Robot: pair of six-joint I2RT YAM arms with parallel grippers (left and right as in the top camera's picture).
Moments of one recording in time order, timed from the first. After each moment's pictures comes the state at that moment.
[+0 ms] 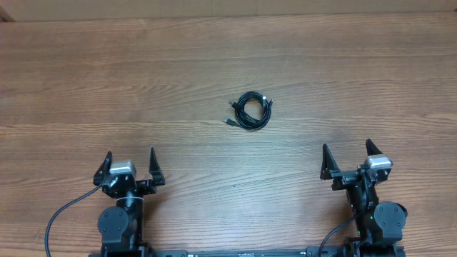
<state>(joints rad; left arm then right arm) 0.03 0.01 0.01 -0.08 -0.06 -0.04 -0.01 0.01 0.02 -0.03 -0.13 0.04</state>
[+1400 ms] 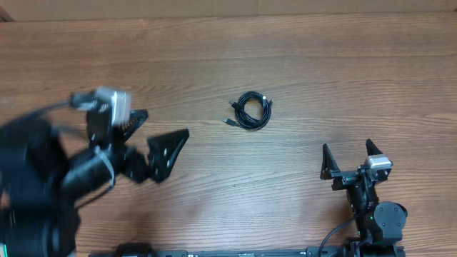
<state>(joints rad) 0.01 1.03 1.60 -1.22 0.72 -0.08 -0.01 0.01 0.02 -0.03 -0.13 0.04</state>
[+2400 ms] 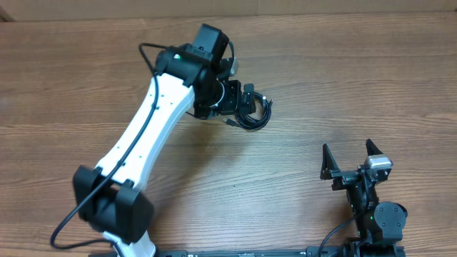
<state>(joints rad) -0.44 1.87 1.78 -1.22 0.38 -0.45 -0.01 0.01 0.02 -0.03 -0.13 0.04</state>
